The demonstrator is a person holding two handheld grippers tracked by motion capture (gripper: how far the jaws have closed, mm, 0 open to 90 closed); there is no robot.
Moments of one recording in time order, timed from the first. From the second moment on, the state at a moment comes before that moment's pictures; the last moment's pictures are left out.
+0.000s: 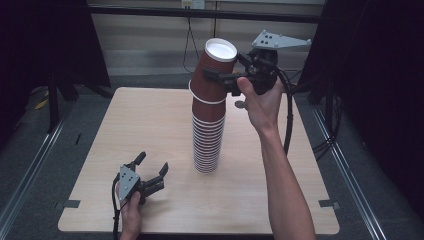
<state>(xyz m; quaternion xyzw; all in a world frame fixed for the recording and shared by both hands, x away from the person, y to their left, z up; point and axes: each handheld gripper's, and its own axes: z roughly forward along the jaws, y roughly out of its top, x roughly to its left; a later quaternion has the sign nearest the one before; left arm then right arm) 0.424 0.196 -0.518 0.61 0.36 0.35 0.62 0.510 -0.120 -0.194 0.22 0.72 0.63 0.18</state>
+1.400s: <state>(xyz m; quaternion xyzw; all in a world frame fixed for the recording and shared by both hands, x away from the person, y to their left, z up) 0.424 0.196 -0.518 0.61 0.36 0.35 0.62 0.494 -0.140 -0.178 0.21 0.66 0.70 0.19</state>
